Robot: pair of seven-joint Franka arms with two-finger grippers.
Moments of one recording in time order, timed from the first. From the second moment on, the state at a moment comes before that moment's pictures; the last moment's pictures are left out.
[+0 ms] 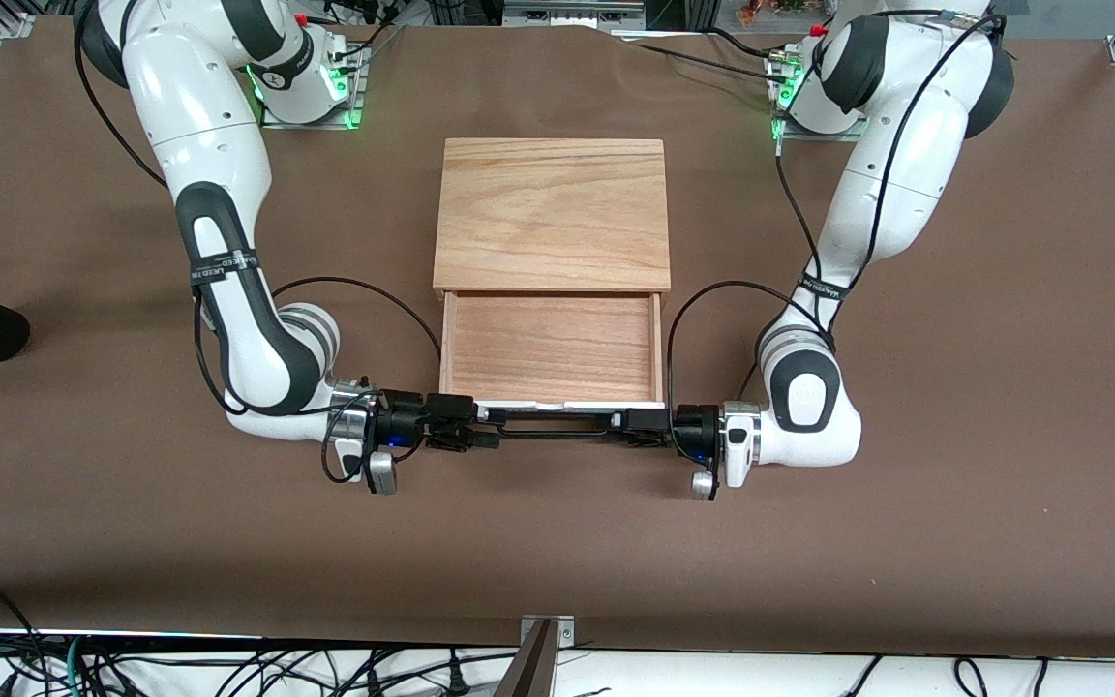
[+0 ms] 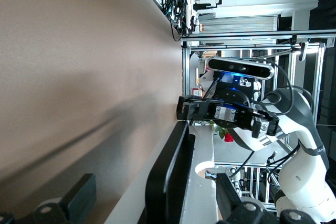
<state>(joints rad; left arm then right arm) -0.22 1.08 -0.10 -1.17 -1.51 1.90 0.67 0.30 0.92 0.02 -1.29 1.59 1.99 -0.83</state>
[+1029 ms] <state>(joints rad) -0.09 0.96 -0.09 -1.12 -1.11 1.78 0.65 0.29 0.82 -0.09 -1.16 0.79 1.94 -0.77</state>
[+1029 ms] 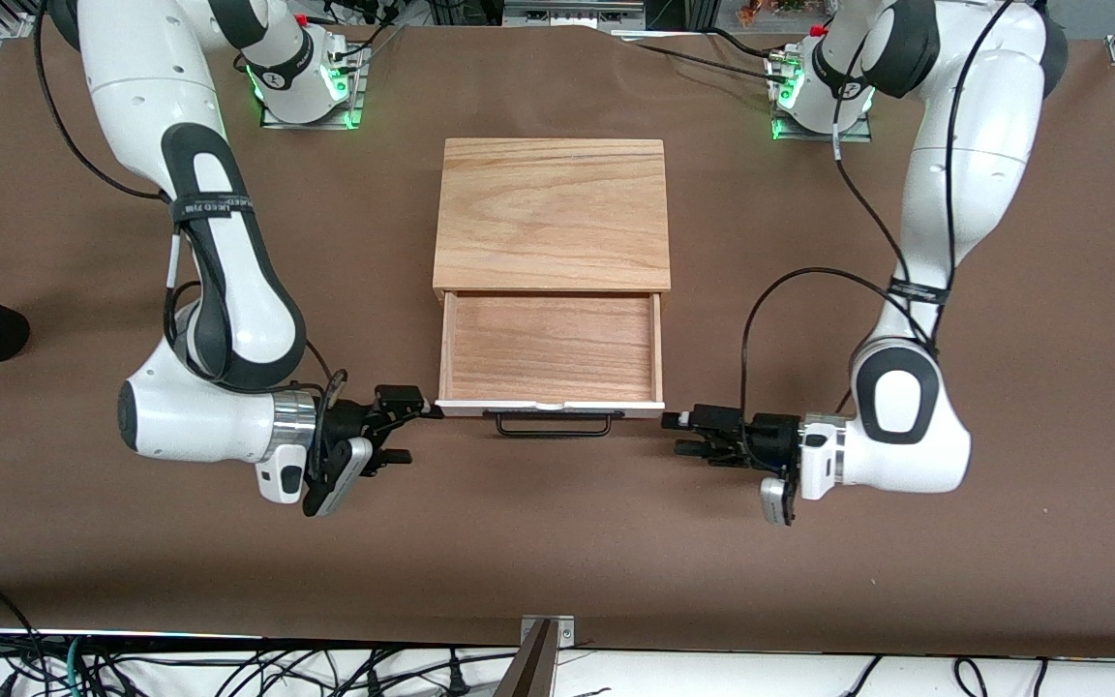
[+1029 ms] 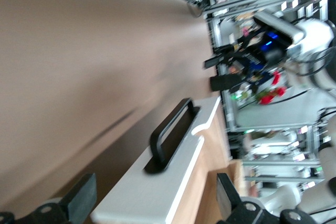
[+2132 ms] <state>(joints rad) -0.04 0.72 0.03 -1.13 -0.41 1.79 0.65 0.28 0.37 -0.23 -1.28 -0.15 1.52 -0.53</state>
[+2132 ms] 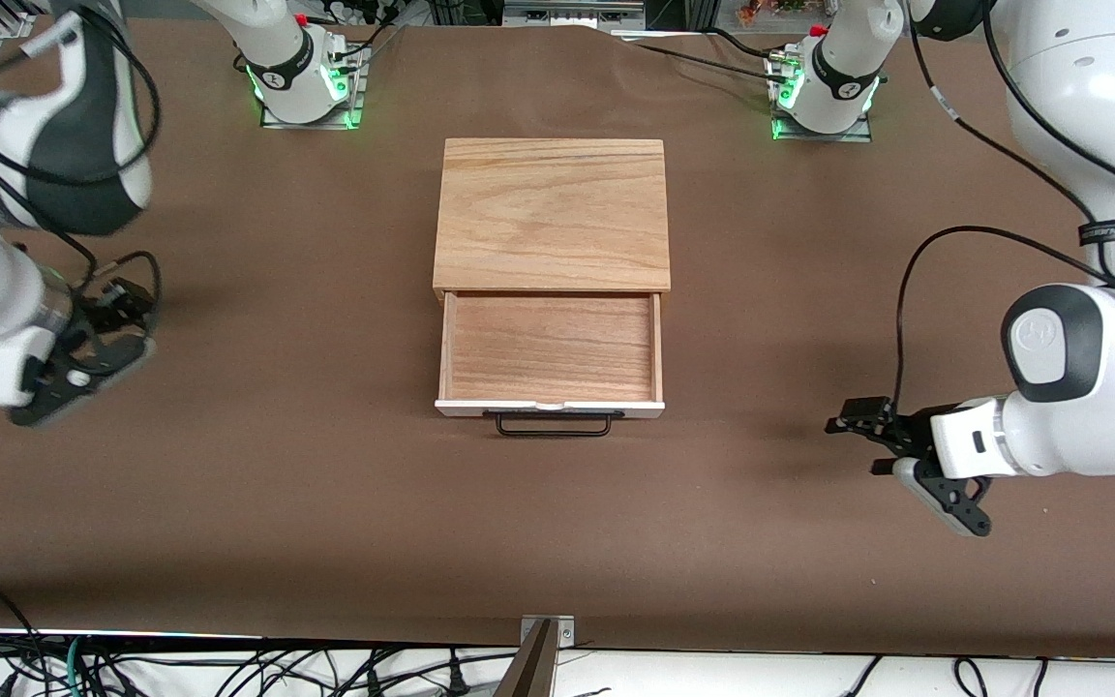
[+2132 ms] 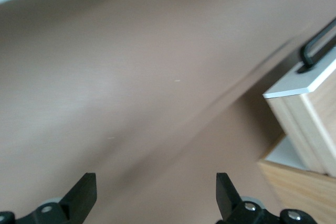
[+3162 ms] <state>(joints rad) -0.02 0.40 0.05 -1.20 -0.20 1.67 0.32 0.01 0.01 -0.04 -1.65 -0.04 1.63 -0.04</state>
